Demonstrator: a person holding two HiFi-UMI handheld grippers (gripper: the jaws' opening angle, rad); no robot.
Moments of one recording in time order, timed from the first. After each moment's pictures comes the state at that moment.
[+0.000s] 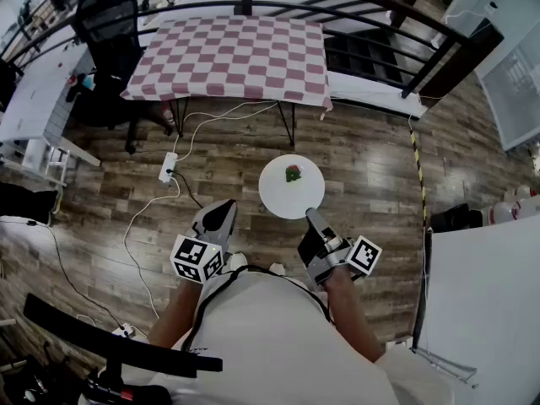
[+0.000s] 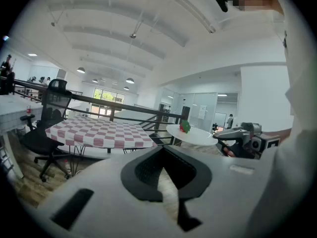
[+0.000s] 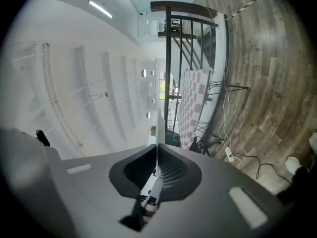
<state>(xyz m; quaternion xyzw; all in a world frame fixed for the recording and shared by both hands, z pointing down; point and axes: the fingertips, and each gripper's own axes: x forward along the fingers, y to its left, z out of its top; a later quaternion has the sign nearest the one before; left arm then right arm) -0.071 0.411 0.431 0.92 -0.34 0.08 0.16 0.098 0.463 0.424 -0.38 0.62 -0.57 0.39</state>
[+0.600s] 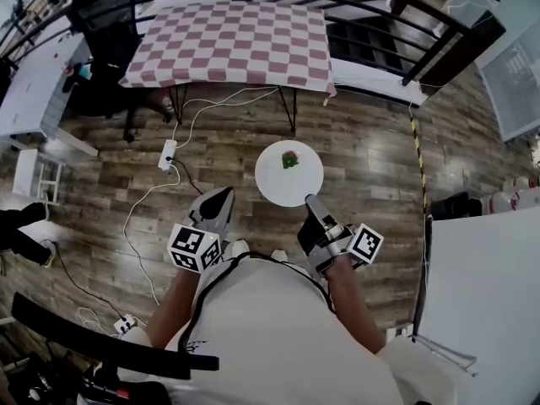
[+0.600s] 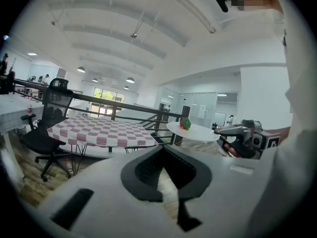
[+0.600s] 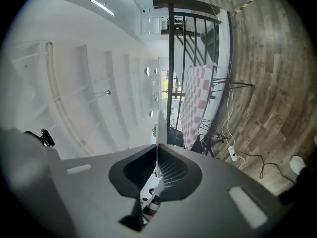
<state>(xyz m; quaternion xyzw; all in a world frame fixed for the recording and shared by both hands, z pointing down) -0.102 0.405 0.435 0.92 -0.34 0.08 0.16 0.065 0.457 0.414 -0.36 0.63 -0.56 0.39</state>
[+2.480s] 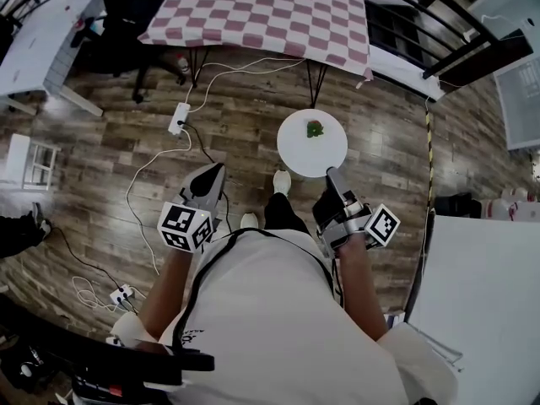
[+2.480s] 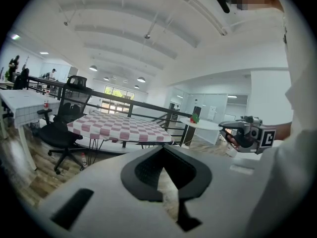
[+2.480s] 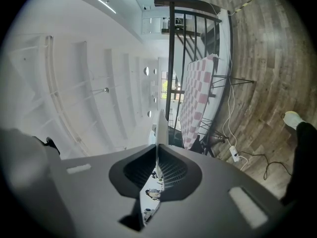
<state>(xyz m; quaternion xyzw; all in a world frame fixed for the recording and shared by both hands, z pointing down) -0.249 0.370 0.473 0.90 -0.39 0.08 0.19 -0.019 0.407 0.431 -0.38 0.63 -0.56 0.39</state>
